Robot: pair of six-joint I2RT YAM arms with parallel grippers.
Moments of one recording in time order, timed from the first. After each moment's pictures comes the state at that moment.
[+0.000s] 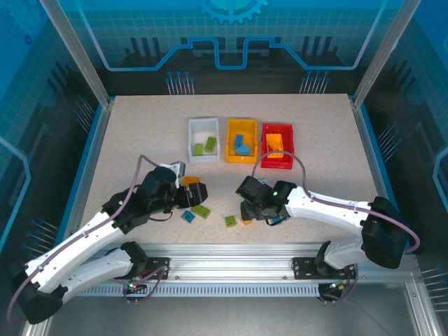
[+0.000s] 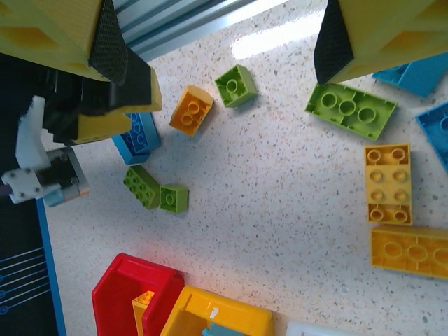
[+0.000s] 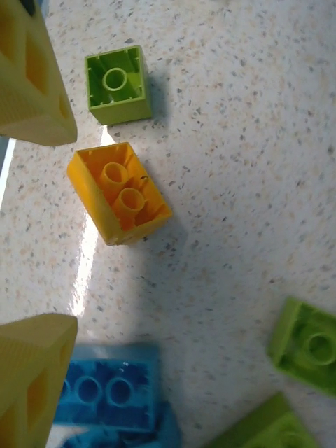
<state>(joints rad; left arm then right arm) -0.72 0.82 0.77 -0.66 0.05 -0.86 0.97 1.38 0.89 -0.80 0.15 0.89</state>
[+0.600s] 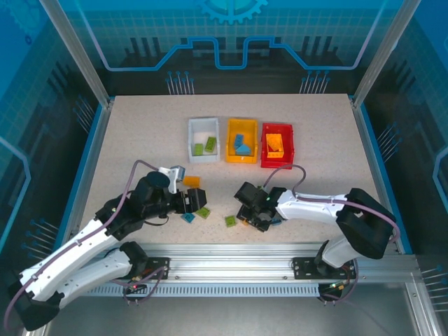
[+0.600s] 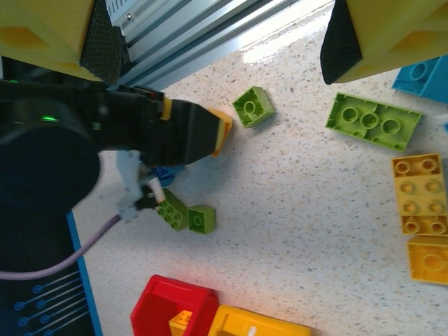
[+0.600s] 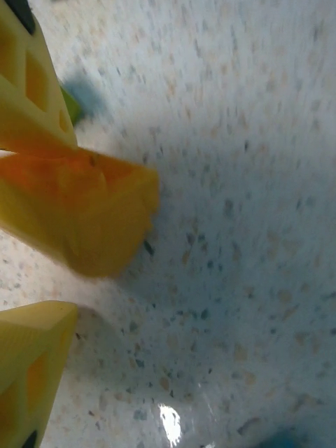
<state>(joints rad) -0.72 0.74 0.73 -0.63 0.13 -0.81 0.94 1.51 0.76 -0.54 0.00 1.45</state>
